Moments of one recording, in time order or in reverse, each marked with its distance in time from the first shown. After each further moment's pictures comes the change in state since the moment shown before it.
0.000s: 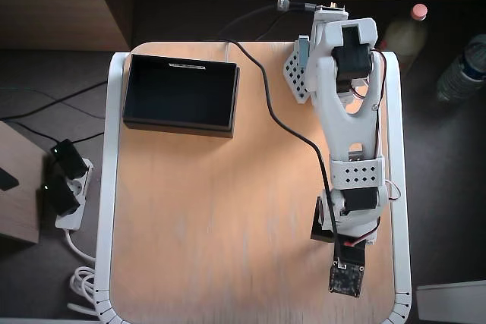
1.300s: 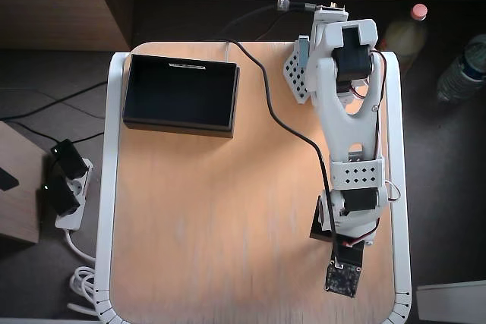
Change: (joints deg) arm 0.0 -0.2 0.0 -0.5 -2.8
